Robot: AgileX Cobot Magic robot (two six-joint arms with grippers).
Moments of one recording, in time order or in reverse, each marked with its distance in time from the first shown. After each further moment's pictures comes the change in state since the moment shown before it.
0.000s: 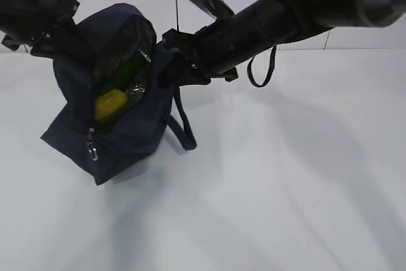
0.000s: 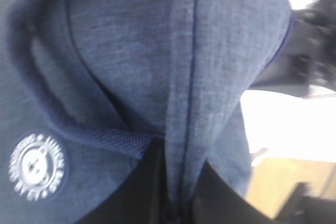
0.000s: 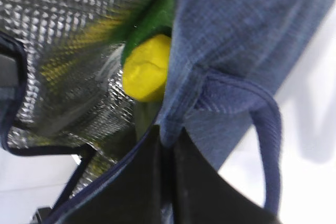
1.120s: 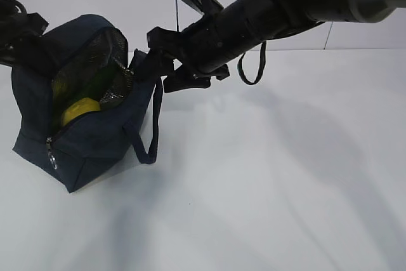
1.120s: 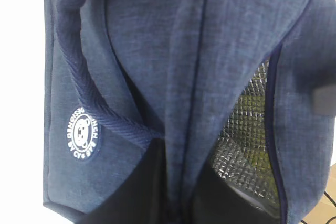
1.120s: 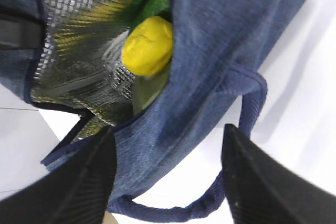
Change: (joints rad) left arm 0.089 0.000 0.000 0.222 0.007 -0.024; right arm 0.060 -0.003 -0.018 -0.068 -0.036 0.092
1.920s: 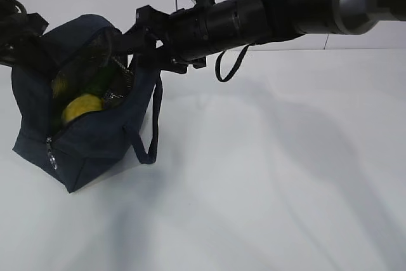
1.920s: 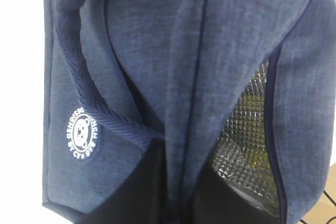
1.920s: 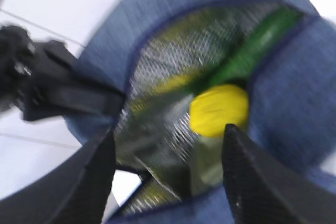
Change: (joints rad) left arm 0.000 0.000 0.000 0.000 0.000 0.000; right arm 0.000 0.051 -0.016 0.371 -0.033 -0.310
